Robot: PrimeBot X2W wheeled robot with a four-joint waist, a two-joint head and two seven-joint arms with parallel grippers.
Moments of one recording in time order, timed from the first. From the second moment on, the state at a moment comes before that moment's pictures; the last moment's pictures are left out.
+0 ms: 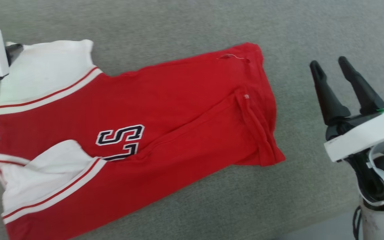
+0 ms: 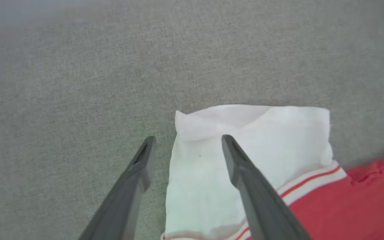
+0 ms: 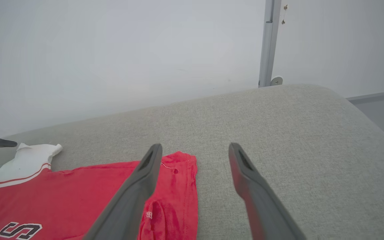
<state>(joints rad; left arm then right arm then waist) -1.10 0.88 -0.76 0.35 -1.07 0.27 0.82 -0.31 -0.11 -0.03 -0.25 0.46 0.13 0.35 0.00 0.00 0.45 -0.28</state>
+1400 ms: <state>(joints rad) -1.35 0.56 -0.85 0.79 -1.04 0.12 0.87 -0.98 -0.30 0.35 0.47 0.63 0.13 0.92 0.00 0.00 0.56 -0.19</state>
